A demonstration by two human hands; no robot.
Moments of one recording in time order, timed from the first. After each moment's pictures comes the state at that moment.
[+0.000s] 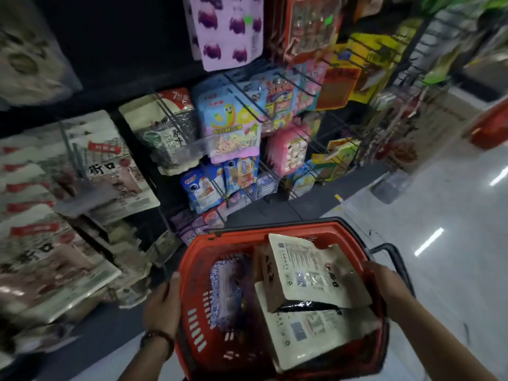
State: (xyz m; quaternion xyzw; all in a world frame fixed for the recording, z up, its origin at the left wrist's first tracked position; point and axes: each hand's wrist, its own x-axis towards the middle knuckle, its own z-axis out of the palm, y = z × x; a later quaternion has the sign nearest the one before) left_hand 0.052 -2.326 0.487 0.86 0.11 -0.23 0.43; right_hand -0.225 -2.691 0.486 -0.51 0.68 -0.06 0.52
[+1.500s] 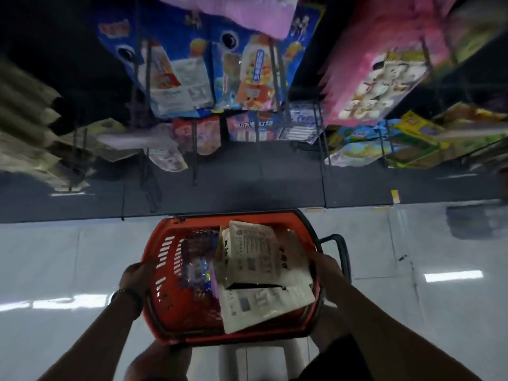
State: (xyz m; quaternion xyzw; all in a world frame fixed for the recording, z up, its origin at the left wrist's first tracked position) left_hand 0.000 -2.459 0.100 0.73 0.46 -0.30 0.41; right_hand -0.083 -2.905 0.104 -0.60 0.59 0.28 0.47
